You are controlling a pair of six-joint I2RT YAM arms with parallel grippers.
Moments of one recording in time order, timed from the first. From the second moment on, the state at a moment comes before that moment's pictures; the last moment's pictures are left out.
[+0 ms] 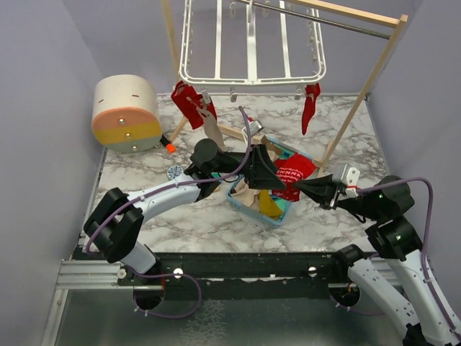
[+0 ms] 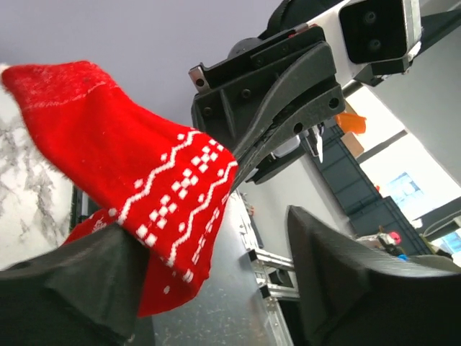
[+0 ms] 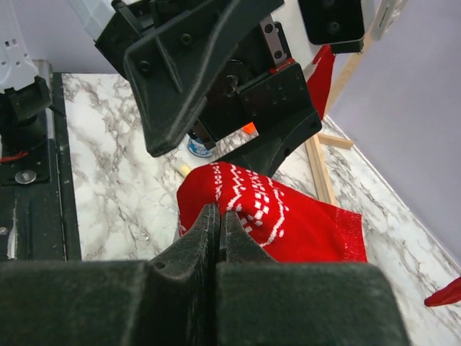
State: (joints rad) left arm -0.80 1.52 0.97 0.94 0.95 -1.18; right arm 0.40 0.50 0.78 -0.23 -0.76 -0.26
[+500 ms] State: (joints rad) left arm -0.81 1.50 0.97 0.94 0.93 -1.08; right arm 0.40 0.49 0.78 -0.26 -0.81 -0.24
